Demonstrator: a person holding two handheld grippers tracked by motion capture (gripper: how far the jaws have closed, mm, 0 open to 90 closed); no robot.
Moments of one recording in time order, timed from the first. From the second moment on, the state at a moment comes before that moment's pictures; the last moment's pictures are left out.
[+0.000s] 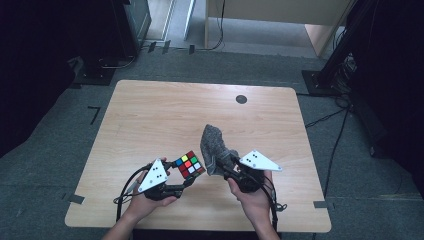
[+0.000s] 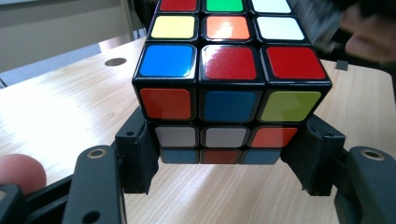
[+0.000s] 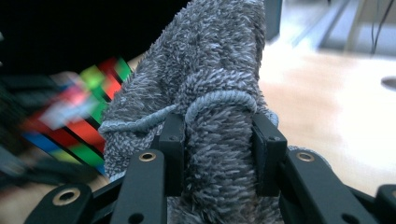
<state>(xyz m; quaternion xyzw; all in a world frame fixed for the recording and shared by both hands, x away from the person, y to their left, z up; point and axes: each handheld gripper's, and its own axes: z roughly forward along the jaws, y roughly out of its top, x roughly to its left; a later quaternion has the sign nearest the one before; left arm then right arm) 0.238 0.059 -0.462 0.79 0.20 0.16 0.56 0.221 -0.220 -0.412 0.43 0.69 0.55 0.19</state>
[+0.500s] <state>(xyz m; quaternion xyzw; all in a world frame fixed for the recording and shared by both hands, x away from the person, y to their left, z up) 0.235 0.059 -0.461 0.79 0.18 0.17 0.56 0.228 -0.217 -0.427 0.43 0.72 0.52 0.17</state>
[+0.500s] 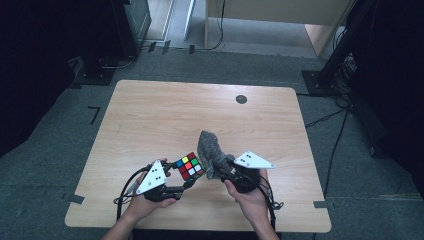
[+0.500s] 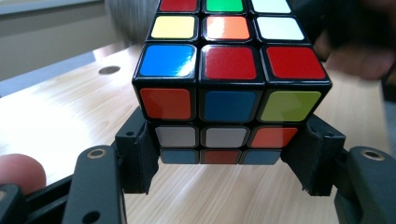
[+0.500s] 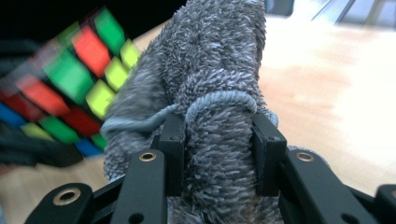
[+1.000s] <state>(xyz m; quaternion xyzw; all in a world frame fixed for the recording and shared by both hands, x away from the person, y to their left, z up) 0.234 0.058 -0.460 0.79 0.18 0.16 0.57 0.231 -0.209 -0.442 0.43 0.73 0.51 0.13</state>
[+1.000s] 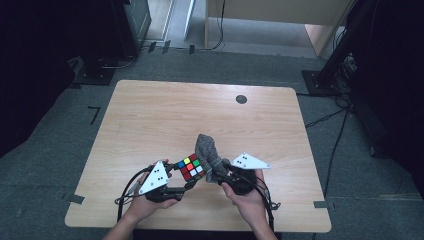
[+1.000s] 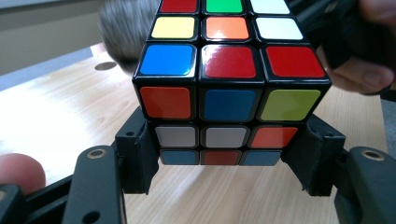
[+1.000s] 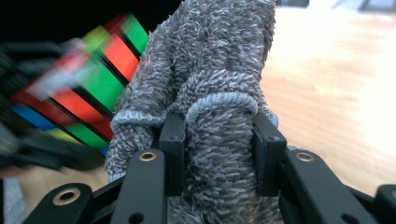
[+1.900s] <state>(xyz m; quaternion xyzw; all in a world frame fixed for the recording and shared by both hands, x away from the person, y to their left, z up) 0.238 0.063 -0.461 0.79 0.19 0.15 0.57 0.224 -0.219 -0.426 0.41 0.71 0.55 0.16</state>
